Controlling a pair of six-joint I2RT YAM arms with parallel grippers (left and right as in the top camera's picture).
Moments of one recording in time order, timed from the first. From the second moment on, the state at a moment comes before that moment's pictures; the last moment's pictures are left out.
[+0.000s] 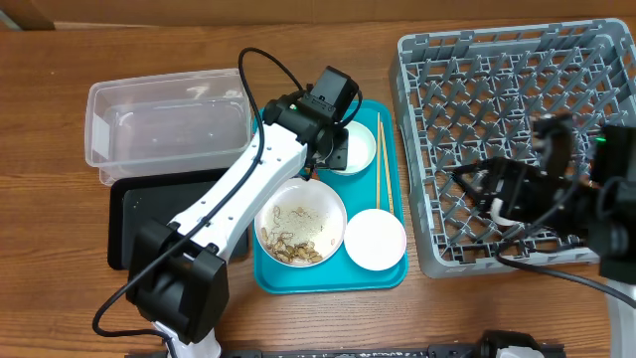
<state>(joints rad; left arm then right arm) -0.55 1.87 1.62 -1.00 -0.04 -0.48 -0.06 1.09 1.41 -1.29 -0.60 0.22</state>
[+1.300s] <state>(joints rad) -0.25 1.38 1.79 -1.62 -0.09 -0.50 0.40 1.97 1.40 -0.67 -0.09 0.46</state>
